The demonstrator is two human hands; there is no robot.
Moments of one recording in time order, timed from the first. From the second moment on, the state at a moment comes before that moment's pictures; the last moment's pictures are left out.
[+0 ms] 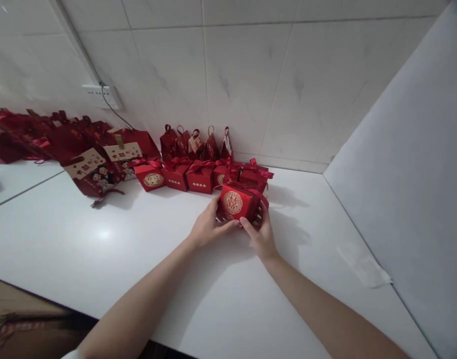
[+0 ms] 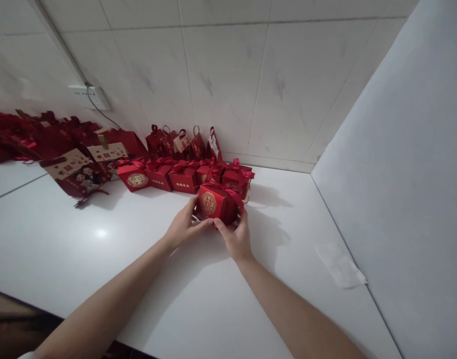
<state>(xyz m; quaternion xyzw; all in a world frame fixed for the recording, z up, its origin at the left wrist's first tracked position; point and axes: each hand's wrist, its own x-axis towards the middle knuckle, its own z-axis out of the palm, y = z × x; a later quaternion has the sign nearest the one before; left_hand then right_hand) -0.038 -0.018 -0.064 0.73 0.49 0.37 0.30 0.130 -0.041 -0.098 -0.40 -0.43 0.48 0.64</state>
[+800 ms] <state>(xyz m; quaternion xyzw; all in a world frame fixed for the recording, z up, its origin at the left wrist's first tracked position) -0.034 -0.010 -0.069 0.59 0.48 0.47 0.45 0.135 -0.058 -0.092 -0.40 -0.56 0.35 0.63</state>
